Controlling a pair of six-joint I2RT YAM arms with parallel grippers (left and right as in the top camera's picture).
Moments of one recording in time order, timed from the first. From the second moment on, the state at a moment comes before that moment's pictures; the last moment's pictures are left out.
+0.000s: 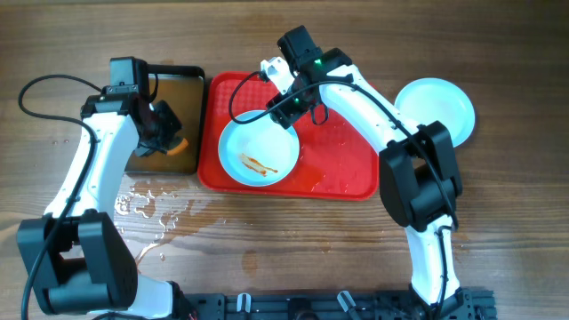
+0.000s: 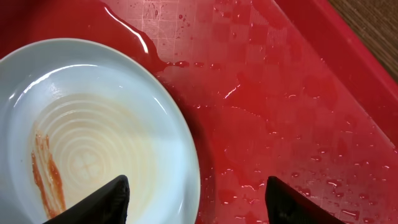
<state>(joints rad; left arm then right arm) 0.07 1.66 1.21 -0.84 0.01 -0.54 0.51 2.23 1.83 -0.86 -0.20 -0.25</state>
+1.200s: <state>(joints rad) 0.07 1.66 1.21 -0.83 0.06 -0.54 0.51 2.31 1.80 -0.90 -0.22 0.30</state>
